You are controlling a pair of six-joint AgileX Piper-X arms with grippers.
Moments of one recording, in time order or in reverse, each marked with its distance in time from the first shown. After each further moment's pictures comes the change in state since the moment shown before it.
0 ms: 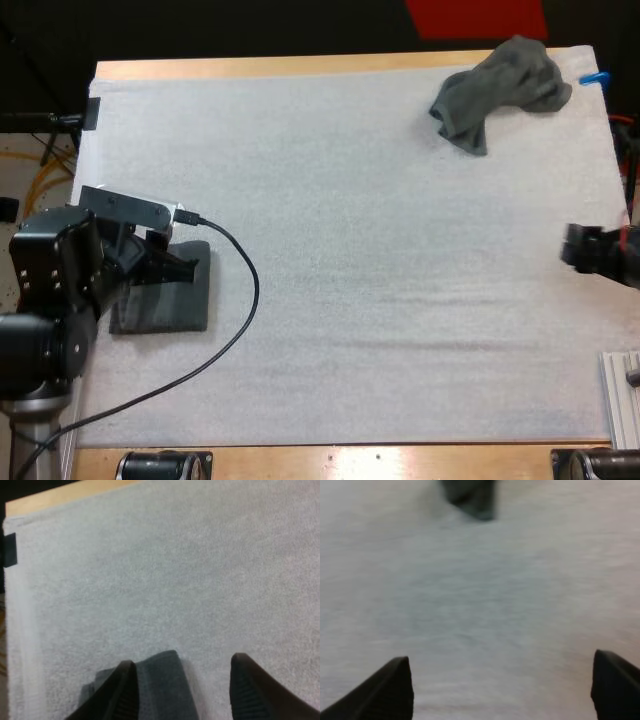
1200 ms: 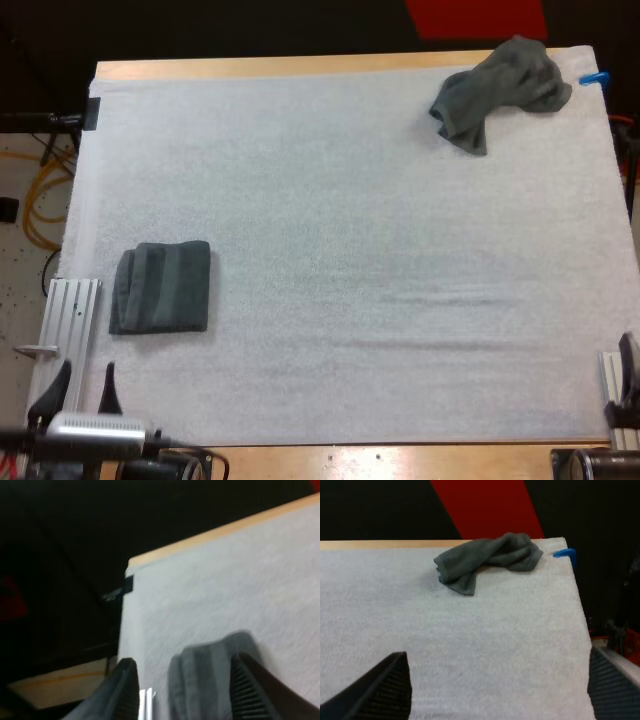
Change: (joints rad) left arm -0.128 -0.812 0.266 0.155 -0.314 0.063; right arm -0.035 -0.697 0.098 0.134 0.033 -0.133
